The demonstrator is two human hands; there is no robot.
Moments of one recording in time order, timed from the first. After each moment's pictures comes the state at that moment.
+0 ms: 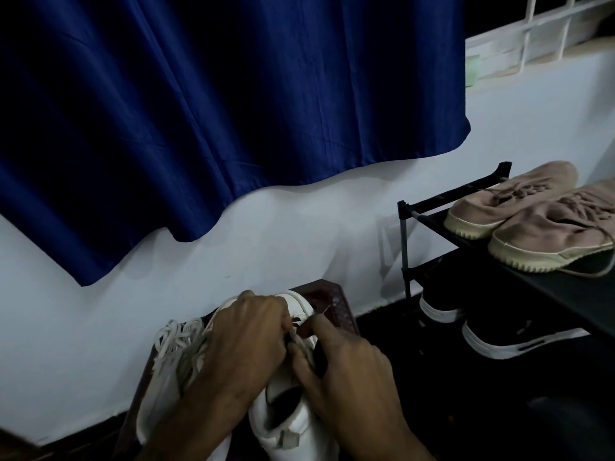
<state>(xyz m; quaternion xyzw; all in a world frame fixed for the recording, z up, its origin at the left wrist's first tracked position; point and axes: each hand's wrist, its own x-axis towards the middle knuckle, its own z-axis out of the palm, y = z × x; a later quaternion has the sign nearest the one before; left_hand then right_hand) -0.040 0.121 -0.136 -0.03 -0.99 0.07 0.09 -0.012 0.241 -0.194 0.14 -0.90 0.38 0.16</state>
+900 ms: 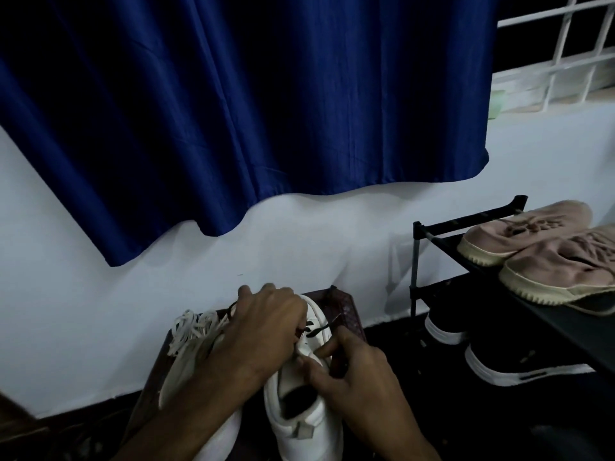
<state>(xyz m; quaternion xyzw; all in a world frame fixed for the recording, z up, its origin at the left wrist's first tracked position) -0.043 0.108 -0.124 -0.07 -0.99 0.13 0.04 -0.015 0.245 -0.201 0.08 -0.85 0.53 0.00</state>
